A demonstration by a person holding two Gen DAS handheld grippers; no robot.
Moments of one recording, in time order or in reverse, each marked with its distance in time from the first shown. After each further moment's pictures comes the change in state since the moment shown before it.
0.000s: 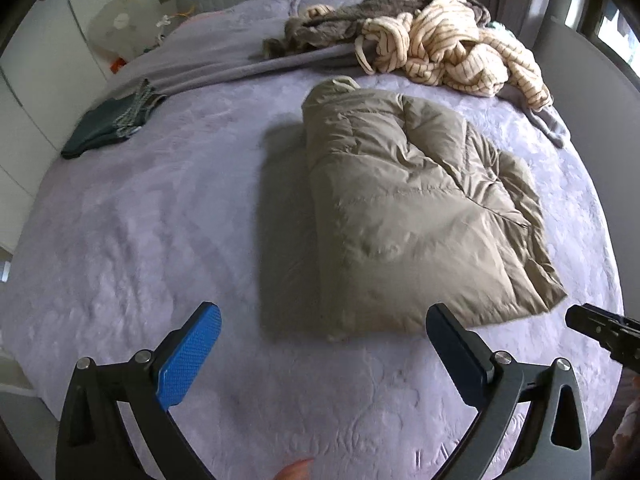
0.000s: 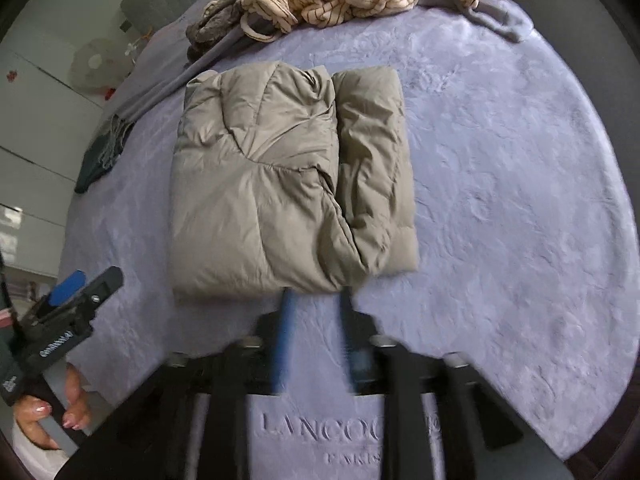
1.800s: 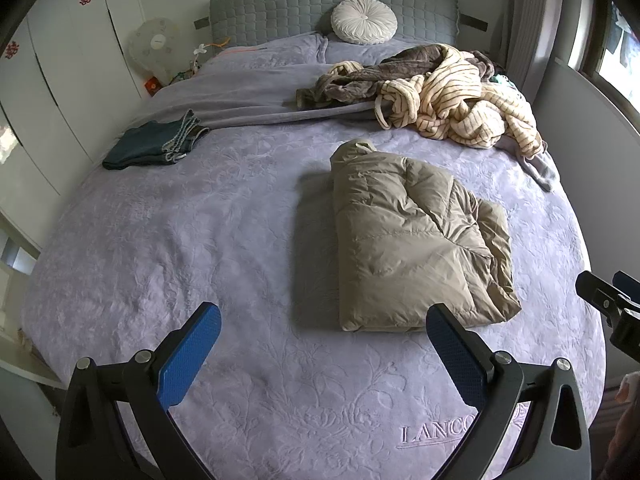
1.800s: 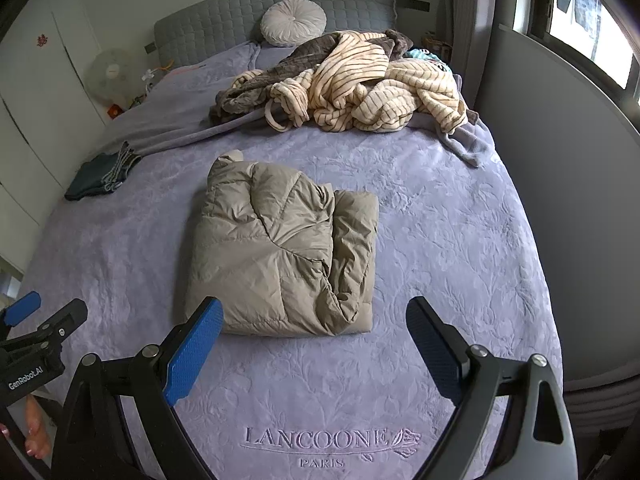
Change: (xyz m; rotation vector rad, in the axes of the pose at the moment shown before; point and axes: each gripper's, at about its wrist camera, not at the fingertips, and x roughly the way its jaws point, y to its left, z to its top) left arm -0.109 0.015 -0.009 -0.063 -0.123 0.041; right arm -0.114 0.065 -0.015 -0.147 -0.290 -0.186
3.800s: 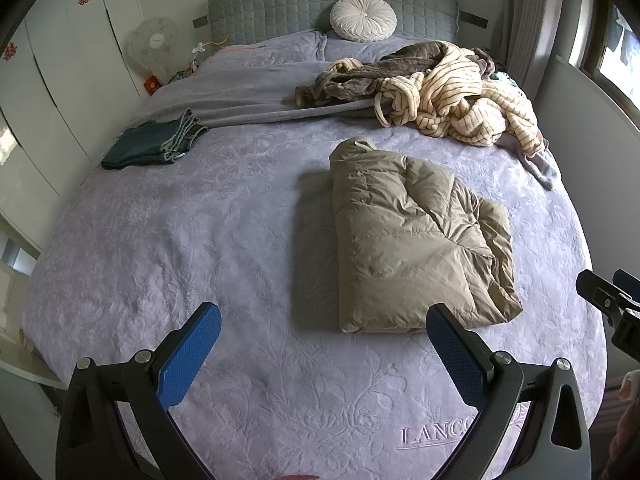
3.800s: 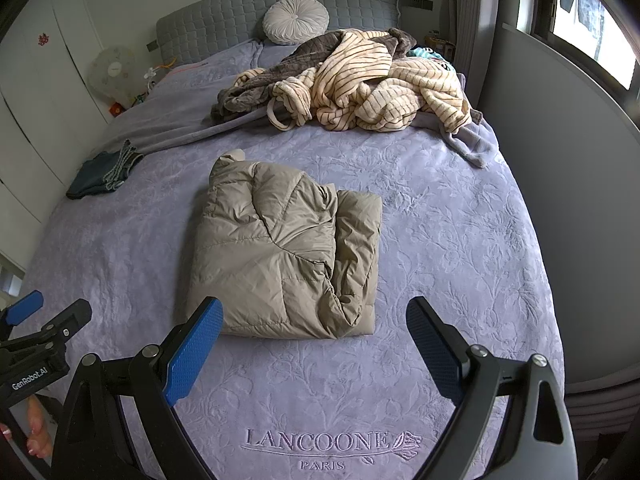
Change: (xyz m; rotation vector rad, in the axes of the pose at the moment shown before) left arm 0.000 0.005 0.002 -0.002 0.007 -0.005; right arm -0.001 0.001 0.003 -0.001 0.003 0.002
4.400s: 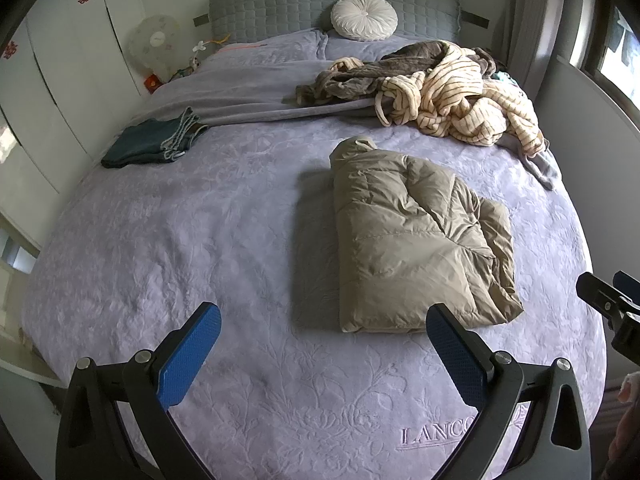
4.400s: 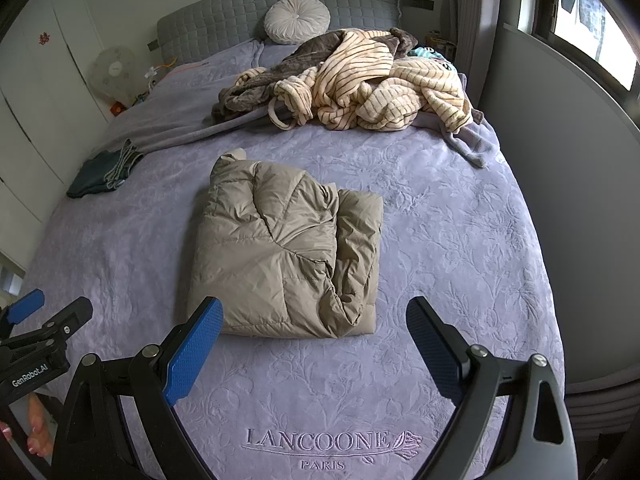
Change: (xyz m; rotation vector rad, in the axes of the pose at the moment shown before) left arm 0.003 0.002 0.001 0.003 0.004 0.003; right arm -0.001 0.001 0.000 0.000 0.001 -0.001
